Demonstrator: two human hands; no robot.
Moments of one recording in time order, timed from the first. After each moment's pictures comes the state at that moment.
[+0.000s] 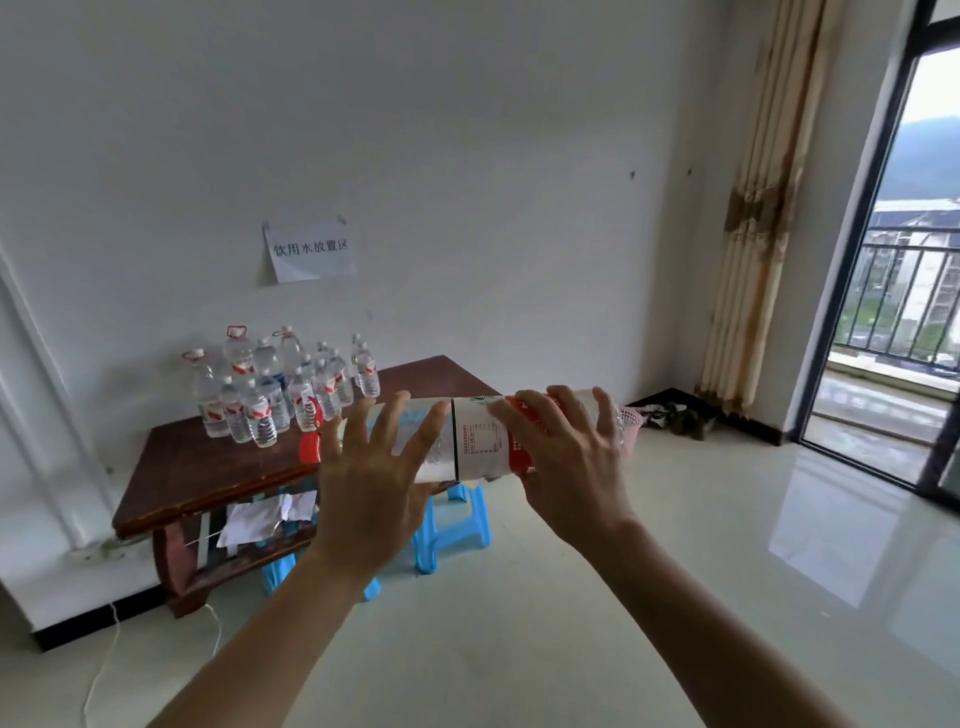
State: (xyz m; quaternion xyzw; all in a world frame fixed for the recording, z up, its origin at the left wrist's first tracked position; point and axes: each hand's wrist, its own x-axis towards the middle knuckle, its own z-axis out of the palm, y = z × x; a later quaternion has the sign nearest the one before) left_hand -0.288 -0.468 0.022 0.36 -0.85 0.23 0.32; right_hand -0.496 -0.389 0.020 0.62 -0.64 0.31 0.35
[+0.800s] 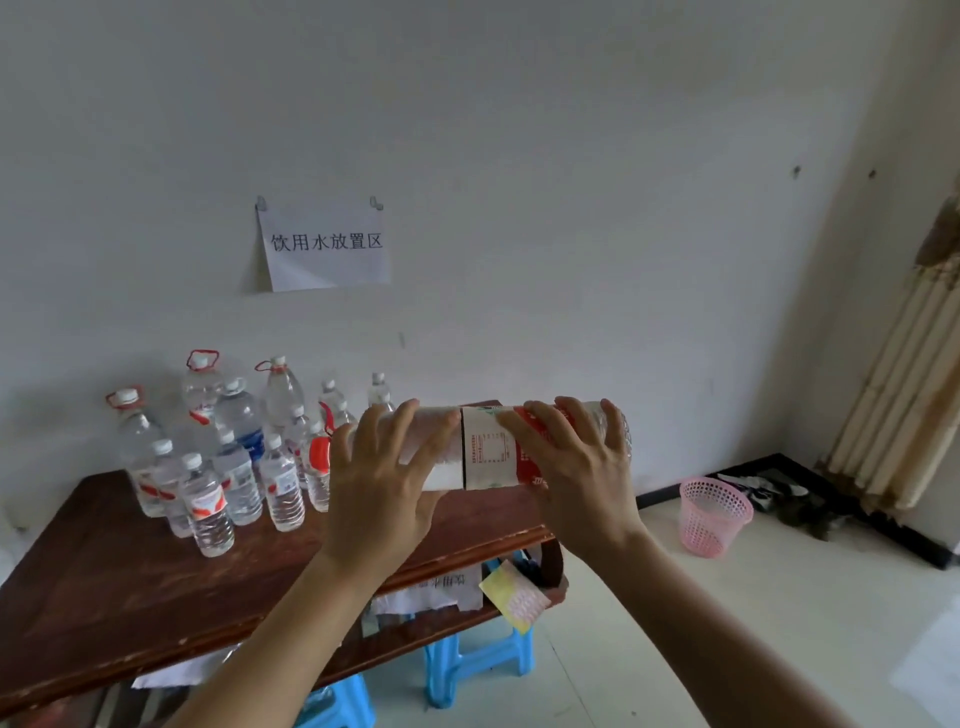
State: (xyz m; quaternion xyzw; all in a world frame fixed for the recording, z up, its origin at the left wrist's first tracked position) left_hand -0.417 -1.052 -0.007 0.39 -0.83 0.21 0.34; right_hand -0.640 -0.986 0.011 0.69 -0.59 0.28 0.31
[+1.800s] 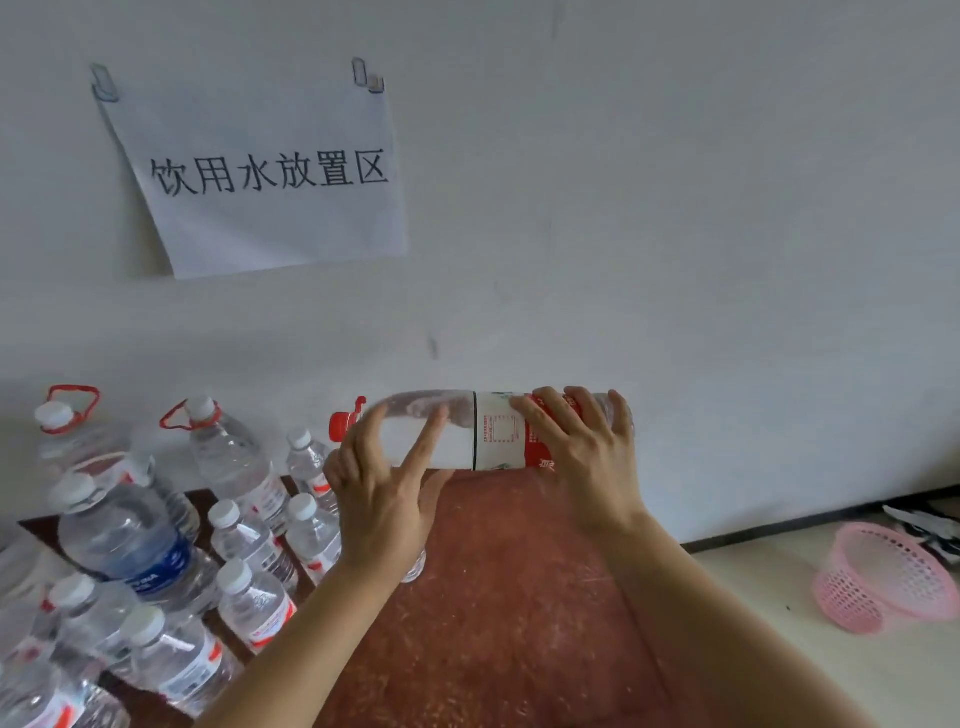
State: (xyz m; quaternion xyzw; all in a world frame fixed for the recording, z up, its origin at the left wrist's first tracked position) left_hand -0.505 -1.541 -0.108 0.53 -0.73 0.21 0.37; right_hand -0.740 -1.541 -0.089 0.74 -0.58 0.25 0.21
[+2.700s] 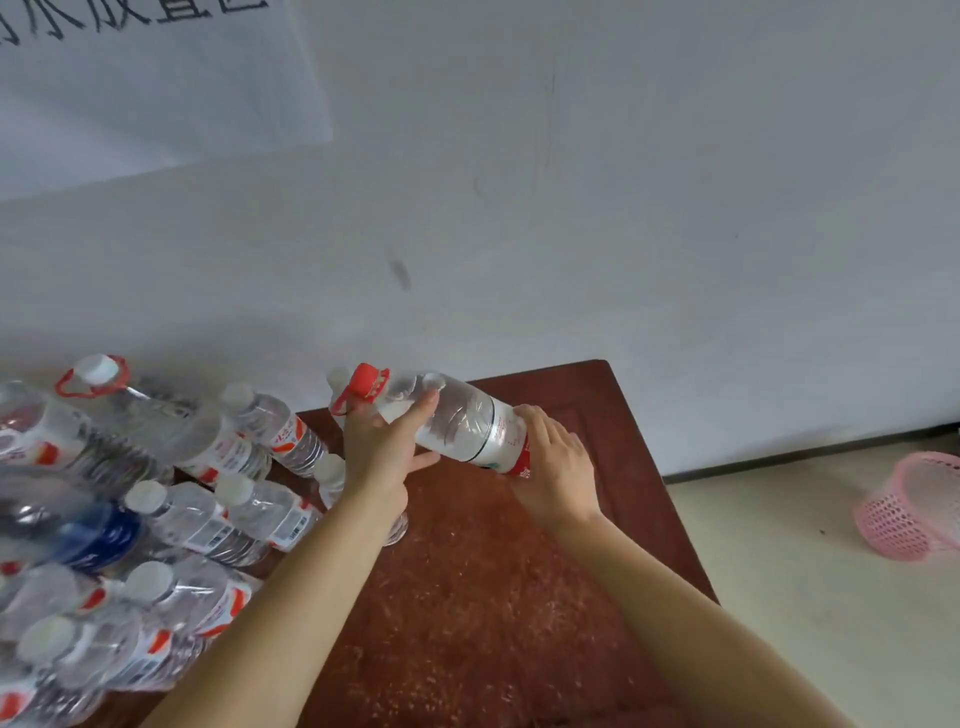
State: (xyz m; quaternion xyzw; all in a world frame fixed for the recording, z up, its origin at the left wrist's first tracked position) left_hand -0.566 -1.643 -0.163 0.63 -0.29 -0.50 0.51; right_hand -0.752 -1.618 -0.247 0.69 -0.64 0.30 -0.15
